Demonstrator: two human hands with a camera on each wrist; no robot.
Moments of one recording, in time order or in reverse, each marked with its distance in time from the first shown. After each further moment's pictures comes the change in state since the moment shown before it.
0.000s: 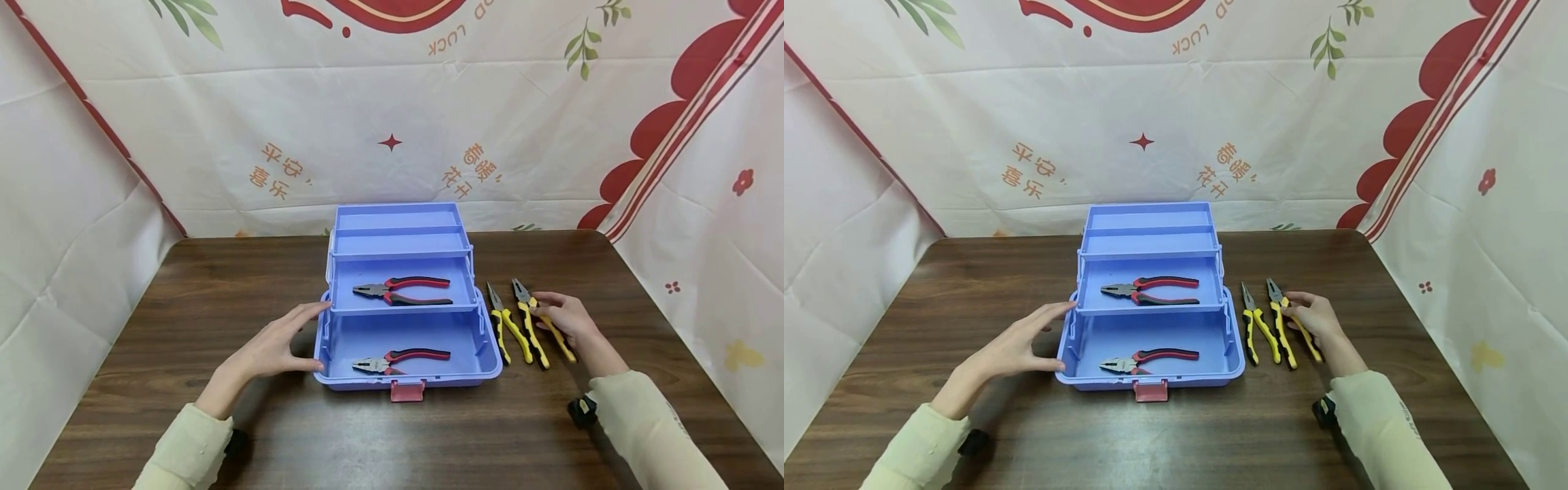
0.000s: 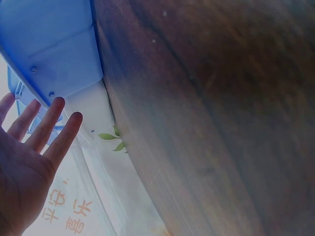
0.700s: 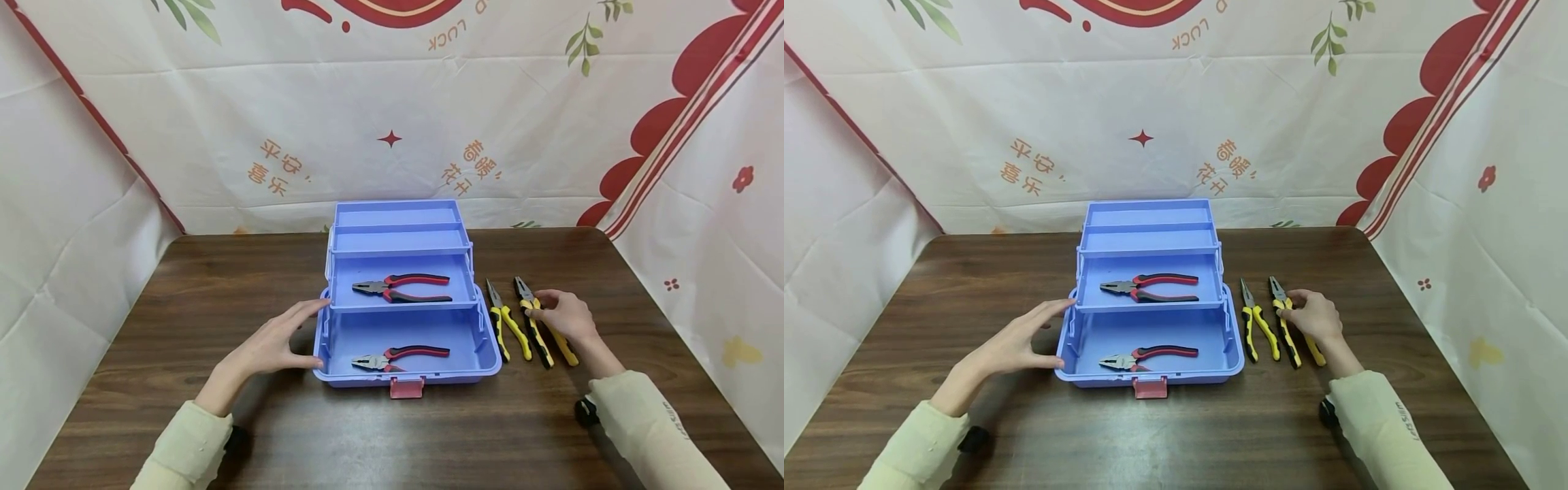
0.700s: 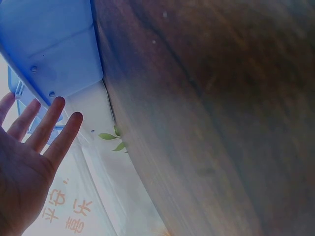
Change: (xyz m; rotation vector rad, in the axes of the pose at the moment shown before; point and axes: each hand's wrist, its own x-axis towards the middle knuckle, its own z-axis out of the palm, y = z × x) left_hand 0.001 -0.001 0.000 0.007 0.001 0.005; right_hand -0.012 -0.007 0.005 -0.538 0.152 -0.192
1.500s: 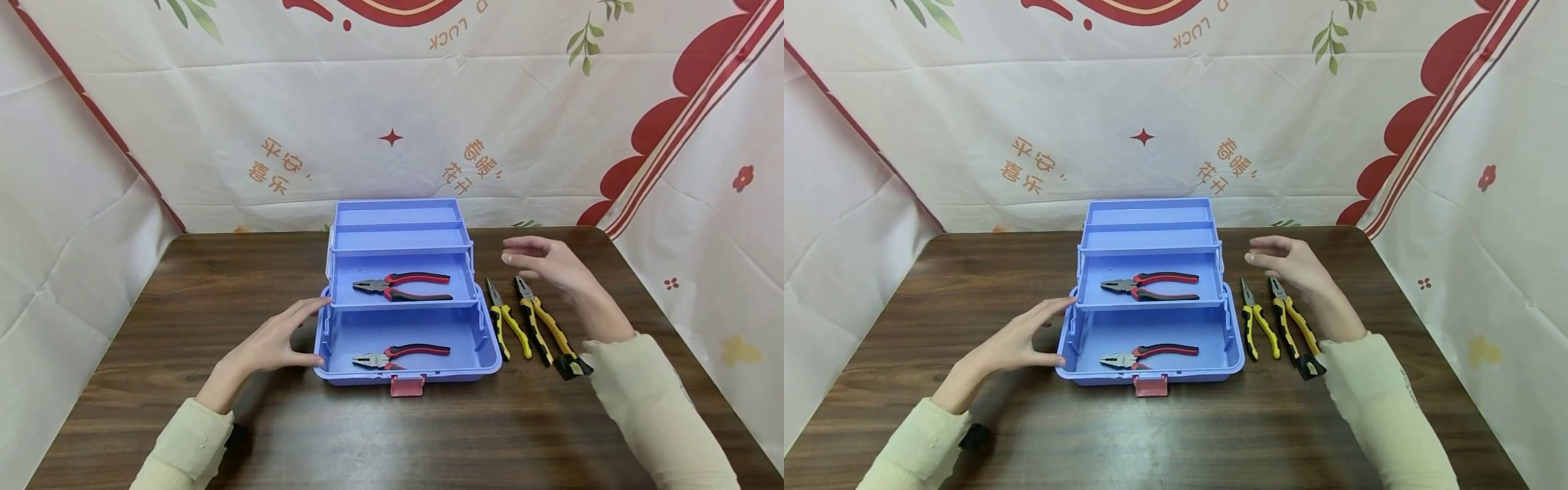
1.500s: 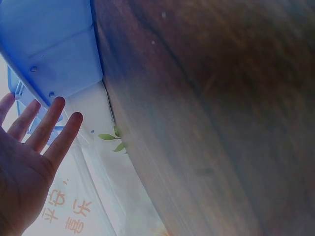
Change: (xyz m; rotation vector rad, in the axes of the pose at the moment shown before) left_hand 0.000 0.000 0.000 -0.004 -0.005 -0.011; right_hand 0.017 -0.095 -0.052 0.488 -0.201 -0.078
